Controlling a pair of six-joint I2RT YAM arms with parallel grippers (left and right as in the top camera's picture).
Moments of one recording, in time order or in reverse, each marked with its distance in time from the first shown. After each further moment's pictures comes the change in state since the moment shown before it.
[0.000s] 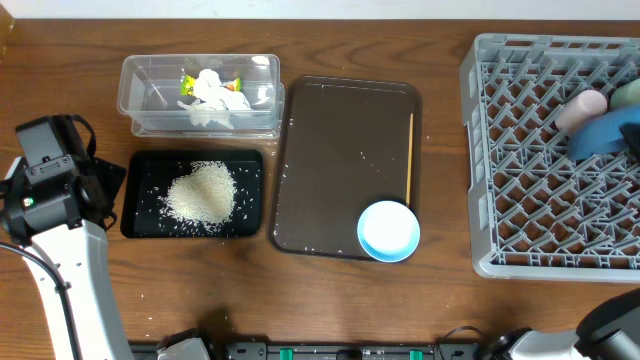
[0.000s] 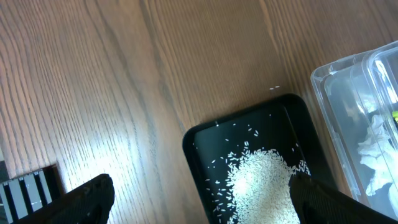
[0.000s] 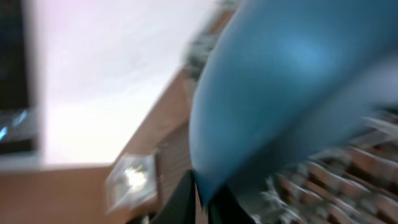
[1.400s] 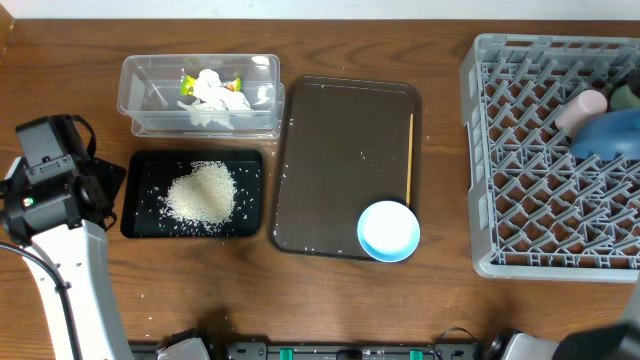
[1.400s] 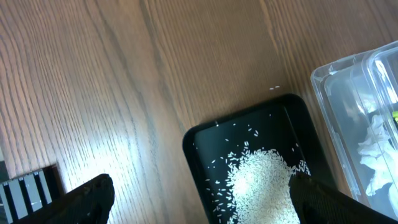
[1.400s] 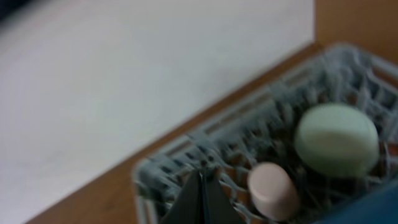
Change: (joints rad) left arm 0.000 0.000 0.000 0.000 0.000 0.000; right arm 0.356 -0.131 -0.012 0.509 0.731 0.143
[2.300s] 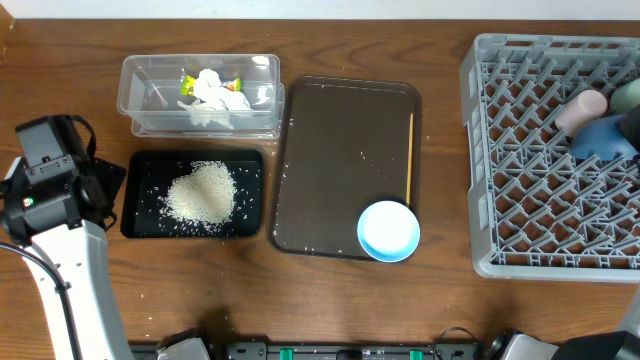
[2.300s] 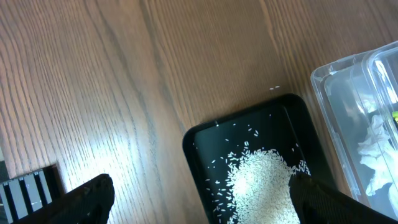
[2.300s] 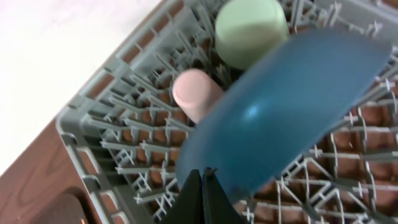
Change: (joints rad) left arm 0.000 0.000 0.000 0.000 0.000 0.000; right arm -0.023 -0.061 -0.003 -0.389 0.153 0.058
